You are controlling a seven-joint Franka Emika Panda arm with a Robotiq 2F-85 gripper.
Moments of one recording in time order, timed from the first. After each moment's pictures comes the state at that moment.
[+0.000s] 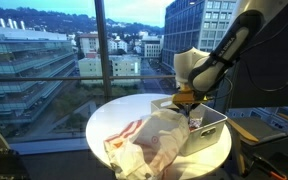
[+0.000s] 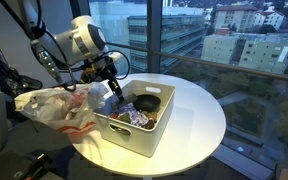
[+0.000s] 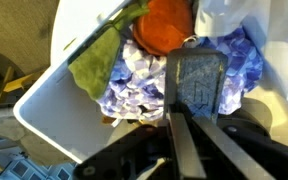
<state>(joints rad) 0.46 0.21 -0.33 -2.37 -0.56 2.58 1.32</state>
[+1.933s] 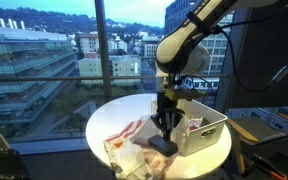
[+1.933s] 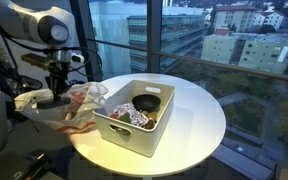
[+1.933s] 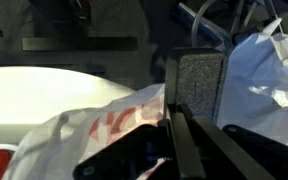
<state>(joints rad) 0.28 0.14 0.19 -2.34 0.27 2.27 0.25</state>
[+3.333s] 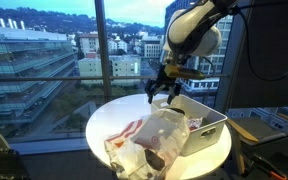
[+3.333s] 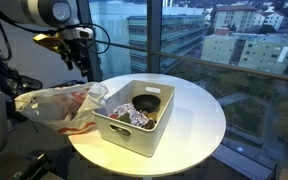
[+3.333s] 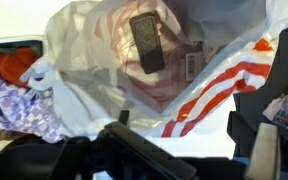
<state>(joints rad) 0.22 -0.02 0.17 -2.37 0.18 2.52 0.36</state>
